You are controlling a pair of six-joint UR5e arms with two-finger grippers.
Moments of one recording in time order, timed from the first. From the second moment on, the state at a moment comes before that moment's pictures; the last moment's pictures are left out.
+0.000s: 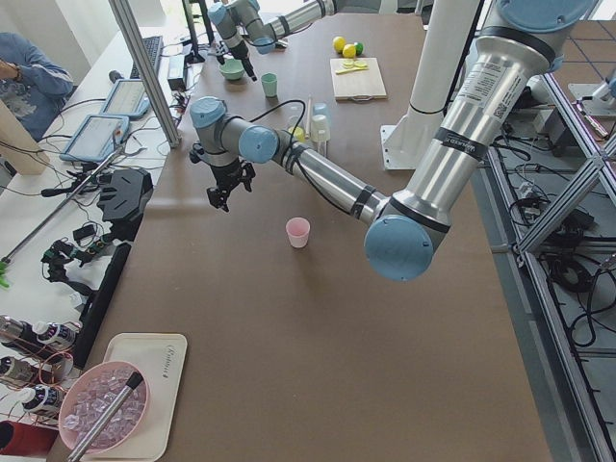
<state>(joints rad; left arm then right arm) -1.20 -2.05 -1.62 -1.32 -2.33 0.15 1.02 -0.60 0.80 -1.78 2.27 0.09</state>
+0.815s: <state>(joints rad) -1.15 -2.13 -1.63 -0.78 -2.25 0.15 0.97 -0.47 0.52 -1.76 2.25 -0.02</state>
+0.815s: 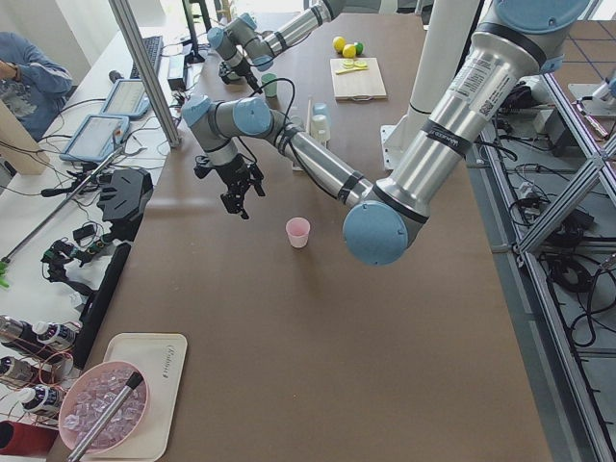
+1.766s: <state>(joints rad) -0.88 -2.23 -1.55 -0.51 -2.16 0.35 0.93 -0.40 0.38 -1.77 2.23 -0.09</state>
